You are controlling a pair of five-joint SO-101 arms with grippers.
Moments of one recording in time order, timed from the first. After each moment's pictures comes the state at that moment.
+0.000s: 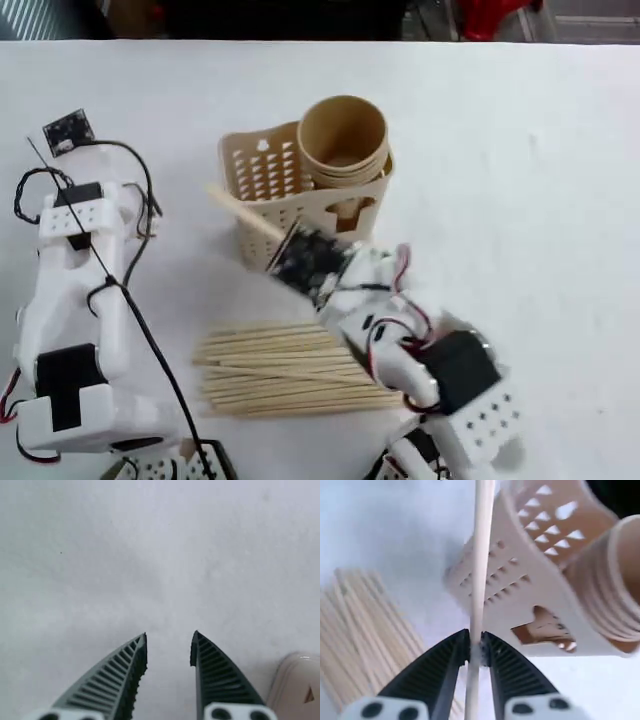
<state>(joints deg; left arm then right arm) -20.6 -1.1 27.3 52.4 17.0 -34.4 -59.7 36.9 70.0 31.3</state>
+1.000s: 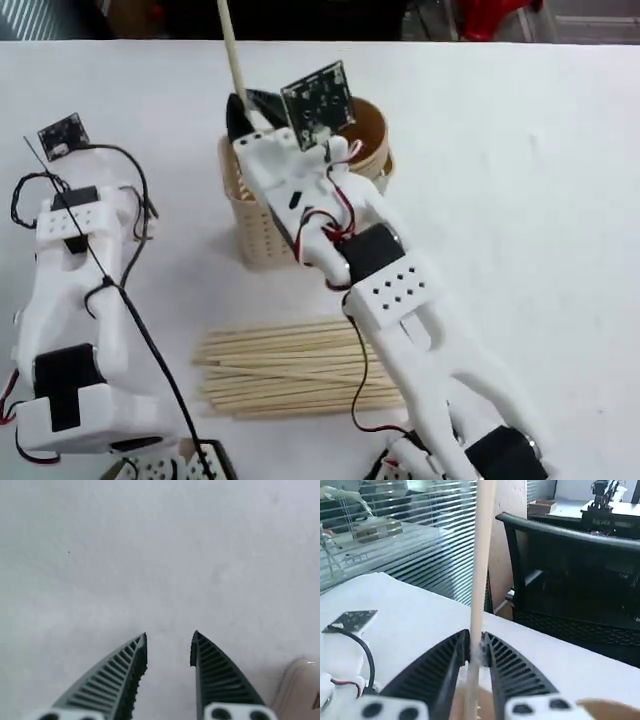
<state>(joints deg) -21.7 -1.1 28.7 50.9 17.0 -35.1 -23.7 25.7 15.0 0.2</state>
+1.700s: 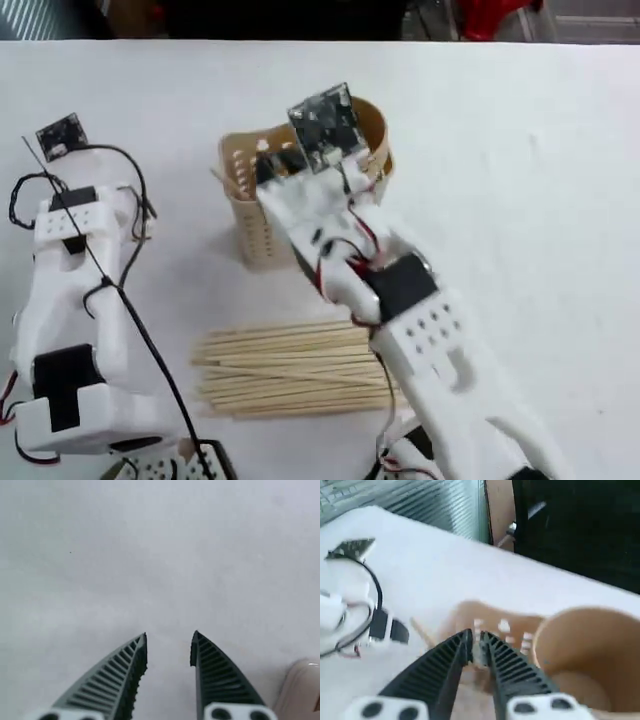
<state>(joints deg) -22.5 -1.1 28.7 50.9 17.0 -35.0 -38.5 28.9 45.7 -0.1</state>
